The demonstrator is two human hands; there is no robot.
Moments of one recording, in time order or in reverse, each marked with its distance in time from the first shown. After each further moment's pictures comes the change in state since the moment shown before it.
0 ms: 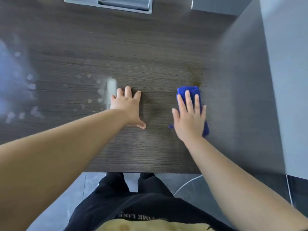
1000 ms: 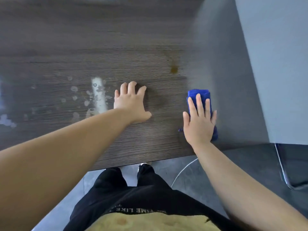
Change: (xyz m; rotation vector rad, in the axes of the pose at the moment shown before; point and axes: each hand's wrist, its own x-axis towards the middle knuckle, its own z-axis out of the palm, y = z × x) left_hand -0.004 0.061 0.010 -0.115 0.096 0.181; right_hand -0.062 0.068 -0.006 -0.030 0.047 0.246
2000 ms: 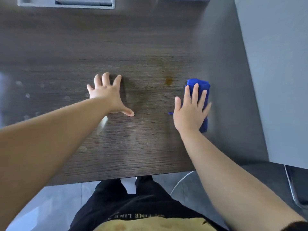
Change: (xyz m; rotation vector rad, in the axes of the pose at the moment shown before) left_hand 0.039 -0.023 -0.036 0.038 -0.067 -0.275; right_hand 0.075 -0.023 -0.002 0.080 -0.098 0.121
